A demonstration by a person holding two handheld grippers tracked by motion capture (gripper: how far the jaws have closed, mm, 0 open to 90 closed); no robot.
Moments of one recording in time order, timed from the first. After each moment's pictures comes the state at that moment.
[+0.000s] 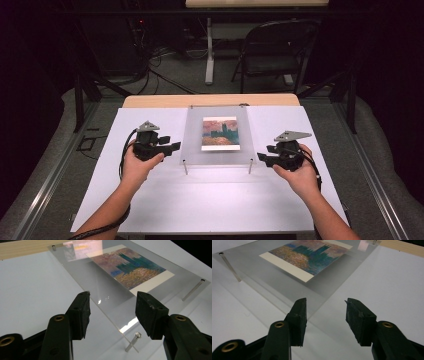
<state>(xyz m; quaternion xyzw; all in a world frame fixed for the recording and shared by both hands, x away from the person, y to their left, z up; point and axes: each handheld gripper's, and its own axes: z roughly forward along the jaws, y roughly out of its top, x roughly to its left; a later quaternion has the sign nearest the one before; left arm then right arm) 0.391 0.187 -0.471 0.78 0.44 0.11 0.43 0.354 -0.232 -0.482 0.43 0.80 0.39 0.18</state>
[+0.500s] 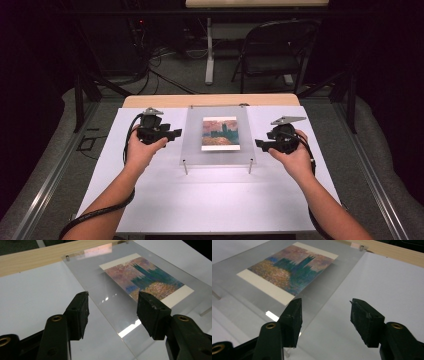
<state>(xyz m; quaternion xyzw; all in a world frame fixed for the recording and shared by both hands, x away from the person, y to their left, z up) 0.430 0.178 -0.450 0.78 0.45 0.13 0.40 0.398 -0.229 -0.470 0.46 0.78 0.38 0.18</state>
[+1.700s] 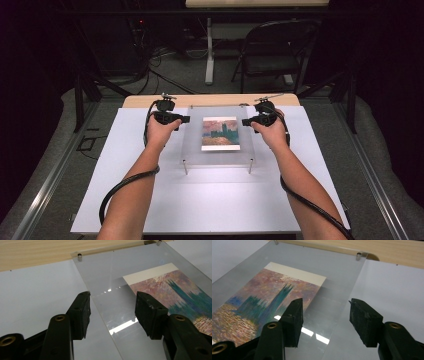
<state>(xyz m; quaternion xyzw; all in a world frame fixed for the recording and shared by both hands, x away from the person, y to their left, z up) 0.518 0.150 -0.488 0.76 0.53 0.09 0.36 0.506 -0.197 -0.495 0.53 0.76 0.37 0.13</state>
